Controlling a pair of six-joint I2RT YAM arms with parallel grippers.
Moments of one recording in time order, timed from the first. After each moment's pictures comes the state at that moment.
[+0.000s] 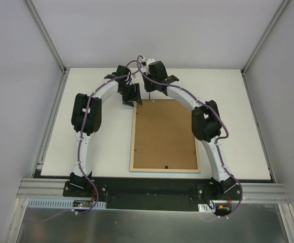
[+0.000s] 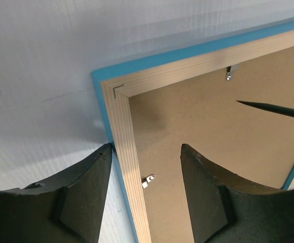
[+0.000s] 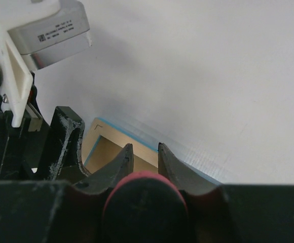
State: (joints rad) left arm -0.30 2.28 1.85 -0.68 0.44 -0.39; right arm 0.59 2.34 2.09 -0.41 -0.02 0.09
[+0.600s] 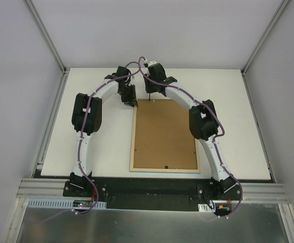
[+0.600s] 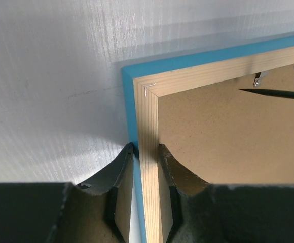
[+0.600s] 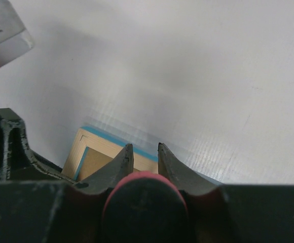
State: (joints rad) left arm -0.30 2.29 1.85 -0.70 0.36 -0.40; right arm 0.58 2.40 2.13 -0.42 0.04 0.18
